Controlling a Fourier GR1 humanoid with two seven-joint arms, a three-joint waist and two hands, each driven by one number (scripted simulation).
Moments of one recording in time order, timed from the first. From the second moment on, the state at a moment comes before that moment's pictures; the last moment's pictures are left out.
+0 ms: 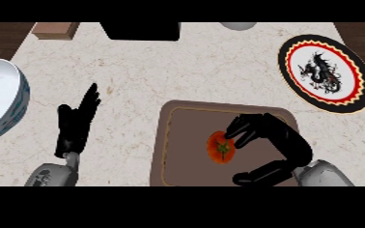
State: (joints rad) left arm -0.11 0.28 -0.16 -1.35 0.13 0.24 0.12; right arm -0.21 -0.47 0.50 -1.52 -0.17 0.14 -0.72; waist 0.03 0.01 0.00
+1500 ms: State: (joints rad) left arm -0.05 0.24 -0.14 -1.44 0.07 0.26 0.21; right arm -0.40 -0.53 0.64 -1.60 0.63 0.32 -0.30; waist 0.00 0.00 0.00
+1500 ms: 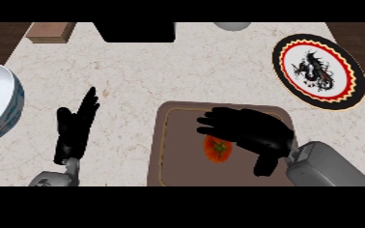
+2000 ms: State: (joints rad) left arm -0.05 0.19 -0.12 -1.46 0.02 0.24 0.23; right arm -0.38 -0.41 0.58 -1.52 0.80 0.39 -0.37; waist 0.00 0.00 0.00
